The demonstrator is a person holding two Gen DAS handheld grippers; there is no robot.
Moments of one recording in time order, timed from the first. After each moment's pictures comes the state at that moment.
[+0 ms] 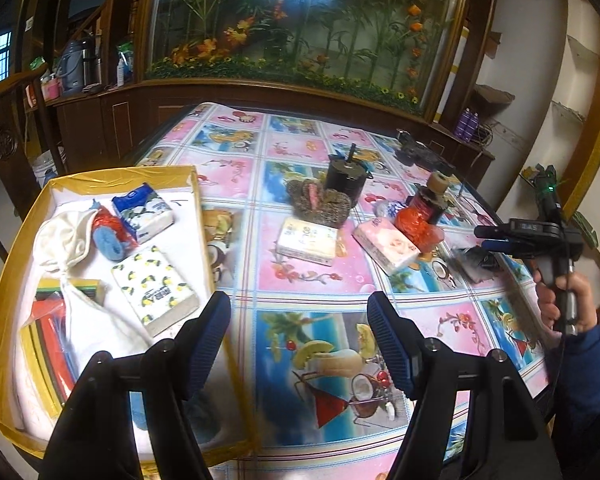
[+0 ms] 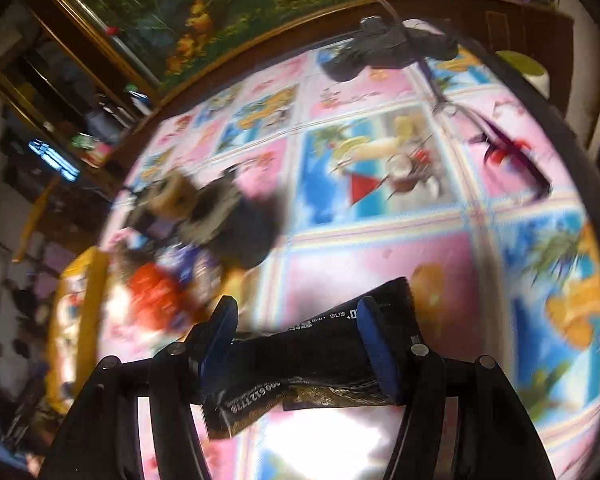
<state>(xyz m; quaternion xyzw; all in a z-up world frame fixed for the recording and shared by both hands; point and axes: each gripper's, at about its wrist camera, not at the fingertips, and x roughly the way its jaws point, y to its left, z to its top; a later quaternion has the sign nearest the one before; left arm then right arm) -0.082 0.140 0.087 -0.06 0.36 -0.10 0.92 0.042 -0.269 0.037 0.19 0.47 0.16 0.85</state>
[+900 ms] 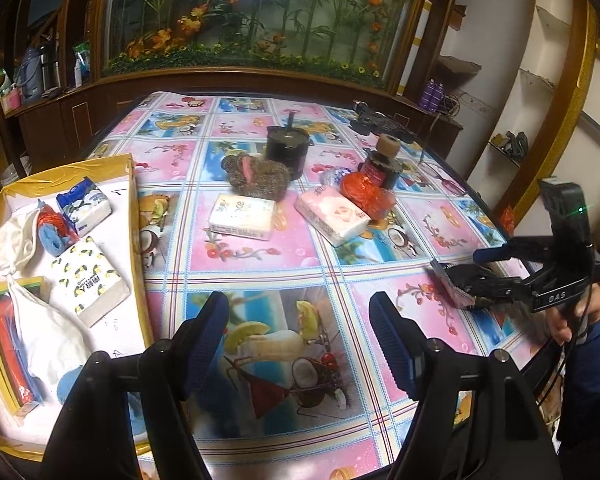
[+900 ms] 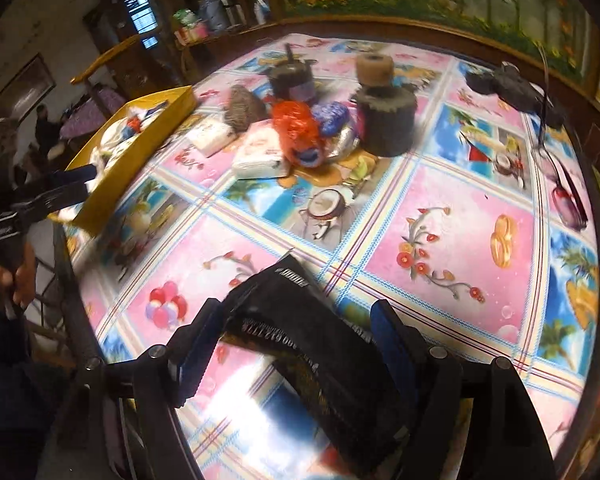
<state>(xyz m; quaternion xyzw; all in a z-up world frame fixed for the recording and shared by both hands) -0.088 0.094 0.074 -0.03 0.39 -0.17 0.91 -0.061 -0.204 0.047 -0.06 0.47 0.30 0.83</state>
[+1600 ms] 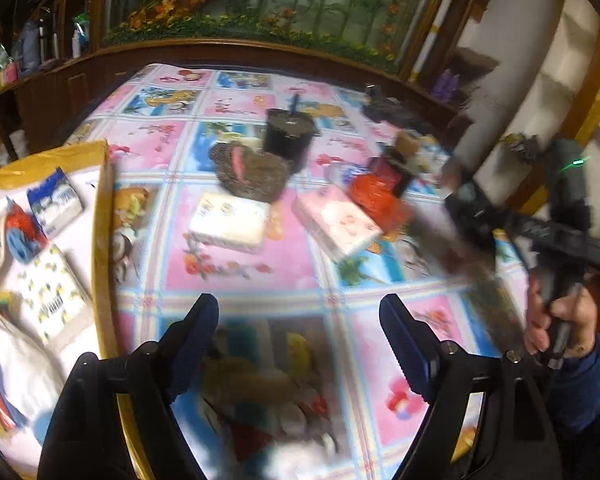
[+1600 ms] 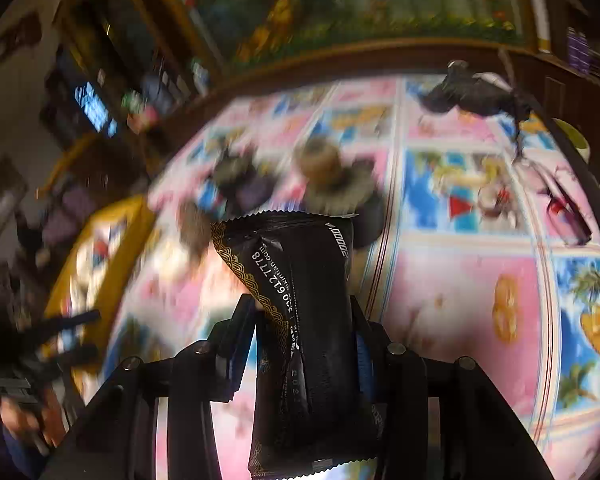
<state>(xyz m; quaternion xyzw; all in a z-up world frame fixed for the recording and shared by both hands) -0.023 0.074 0.063 -0.05 0.44 -0.14 0.89 0.018 -0.210 0.068 0.11 0.40 0.22 0.88</state>
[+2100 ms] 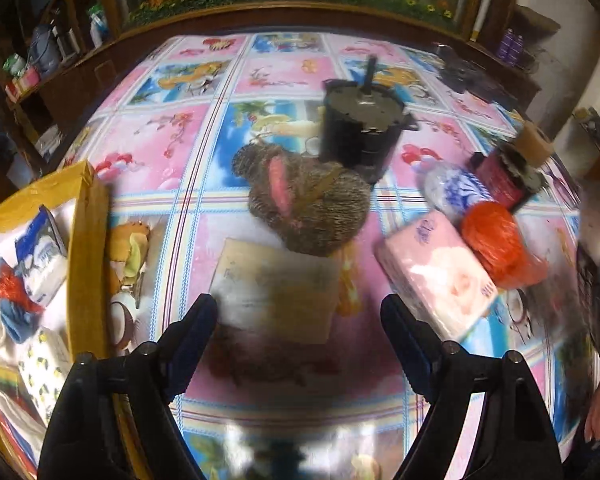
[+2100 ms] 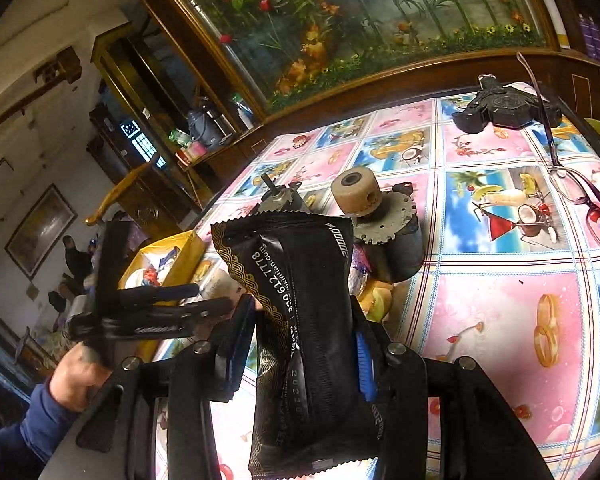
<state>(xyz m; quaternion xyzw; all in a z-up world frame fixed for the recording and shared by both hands) 0.076 0.064 0.021 0.00 0.51 -0.05 0.86 0.010 -0.208 0.063 0.16 0.35 0.30 0.87</state>
